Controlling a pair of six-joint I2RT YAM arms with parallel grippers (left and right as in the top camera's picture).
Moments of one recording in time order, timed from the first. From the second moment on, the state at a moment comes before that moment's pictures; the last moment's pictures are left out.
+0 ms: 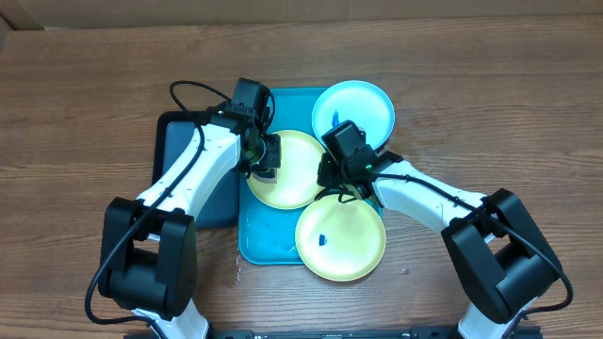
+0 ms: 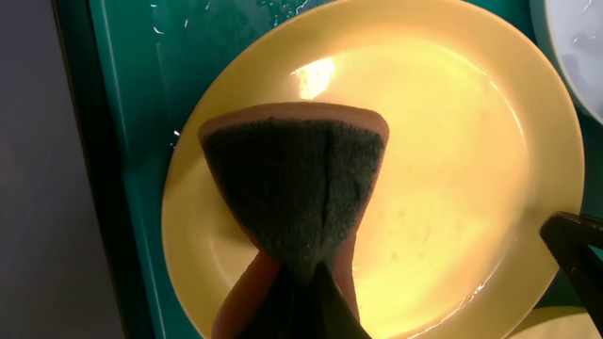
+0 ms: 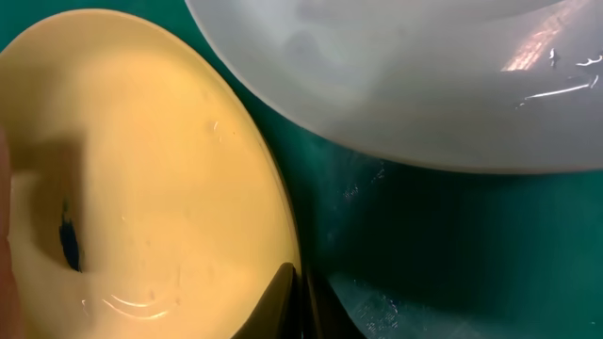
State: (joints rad) left arm -0.29 1.84 1.30 -0.80 0.09 -0.30; right arm 0.61 1.87 1.08 -0.30 -0.03 0.77
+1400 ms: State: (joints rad) left arm -0.29 1.84 1.13 -0.60 0.21 -0.29; right arm 0.61 1.87 1.08 -0.30 -0.03 0.77
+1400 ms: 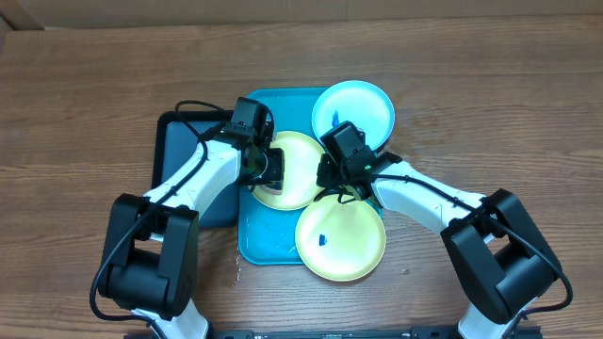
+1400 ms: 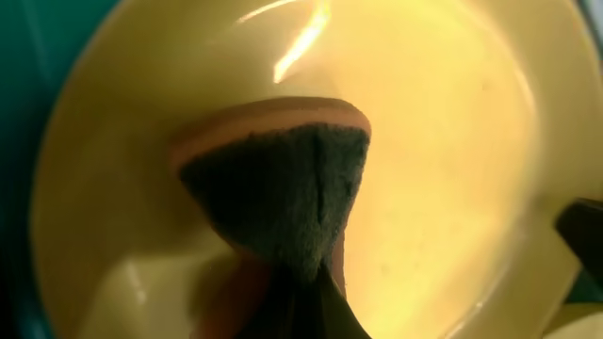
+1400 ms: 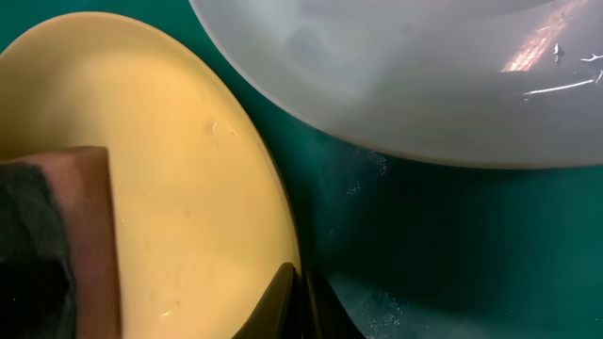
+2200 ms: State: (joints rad) left arm -0.27 1.80 1.29 -0.76 0.20 -0.18; right arm 0.61 1.87 1.08 -0.30 -0.03 0.77
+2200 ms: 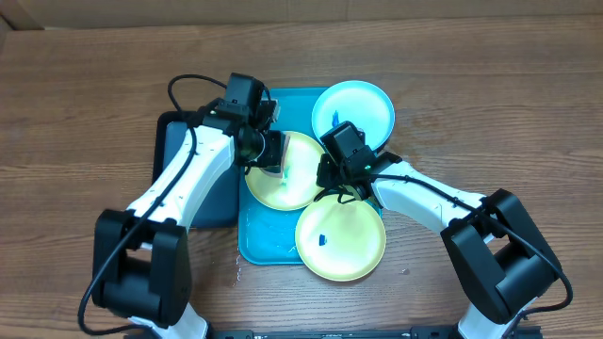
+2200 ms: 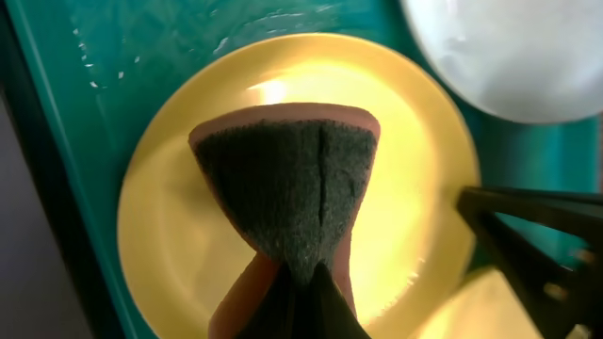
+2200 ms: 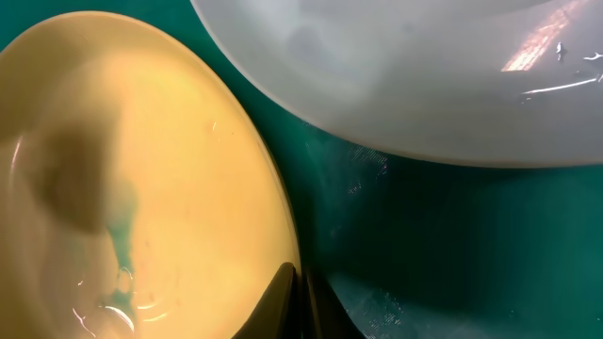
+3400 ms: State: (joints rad) left arm -0.14 1.79 1.30 -0.79 0.54 -0.18; right arm 0.61 1.86 1.07 -0.30 -0.02 0.77
